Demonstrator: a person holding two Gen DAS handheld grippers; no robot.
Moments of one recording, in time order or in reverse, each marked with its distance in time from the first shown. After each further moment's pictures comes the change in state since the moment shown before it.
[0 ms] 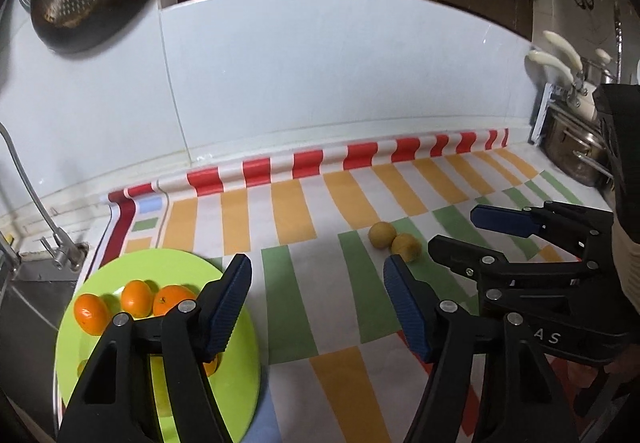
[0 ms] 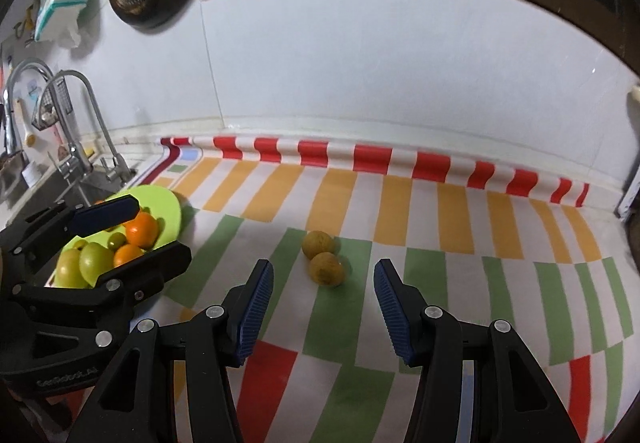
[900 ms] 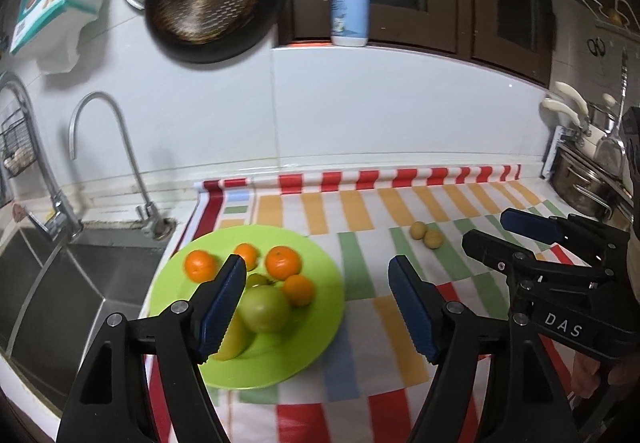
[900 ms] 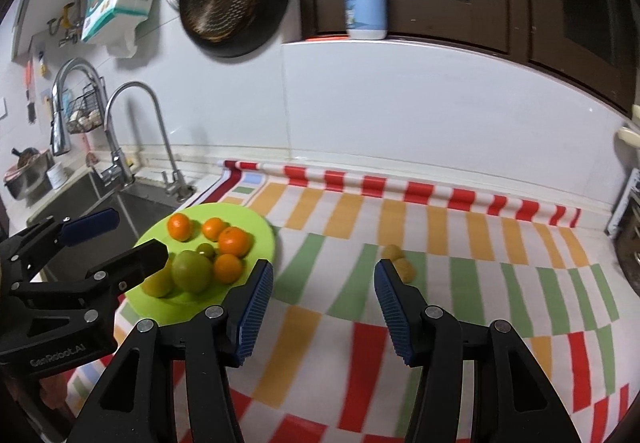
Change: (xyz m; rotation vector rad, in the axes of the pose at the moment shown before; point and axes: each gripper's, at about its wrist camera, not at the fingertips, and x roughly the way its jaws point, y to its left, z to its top) left arm -0.121 0.041 -0.030 -0.100 -0.092 0.104; right arm -0.086 0.081 -0.007 -0.035 -0.120 0.009
